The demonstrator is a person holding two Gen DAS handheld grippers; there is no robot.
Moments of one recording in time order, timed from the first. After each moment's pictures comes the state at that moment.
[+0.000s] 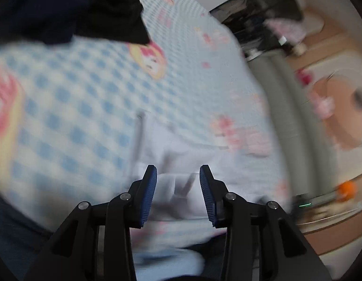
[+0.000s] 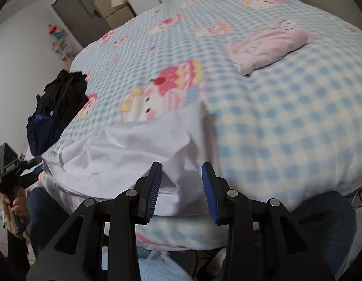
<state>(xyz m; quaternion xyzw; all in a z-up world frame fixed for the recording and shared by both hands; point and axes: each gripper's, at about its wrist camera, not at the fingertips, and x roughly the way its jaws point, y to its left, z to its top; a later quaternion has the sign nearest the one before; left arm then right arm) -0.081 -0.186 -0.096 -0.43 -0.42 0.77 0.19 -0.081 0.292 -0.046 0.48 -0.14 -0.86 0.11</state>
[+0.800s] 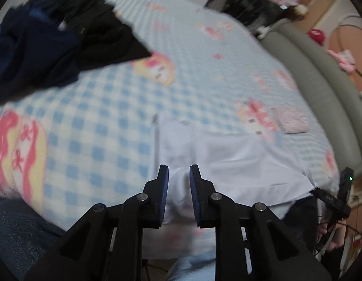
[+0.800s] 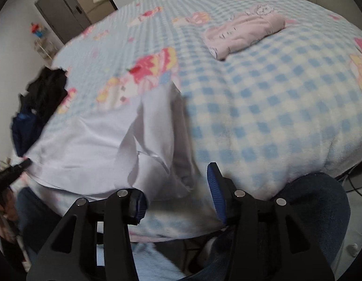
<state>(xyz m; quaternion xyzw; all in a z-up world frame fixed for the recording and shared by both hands) -0.088 -0.140 -0.067 -0.46 -0.19 0.86 0.10 -0.066 0.311 -0.051 0.50 -0.14 -0.85 0.07</state>
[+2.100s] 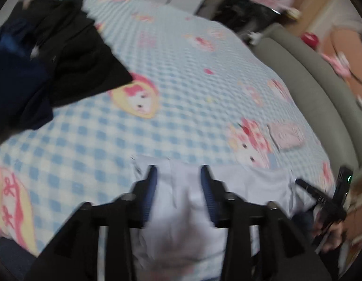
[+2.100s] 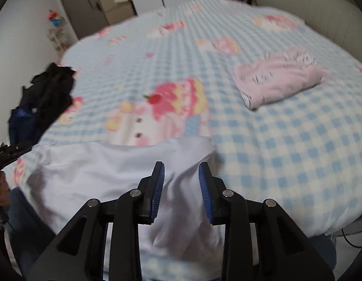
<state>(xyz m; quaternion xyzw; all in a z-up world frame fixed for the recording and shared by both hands) -0.139 -0.114 -0.068 -0.46 -0.17 0.86 0.12 -0.118 0.271 -0.033 0.46 -0.06 -0.88 0.08</state>
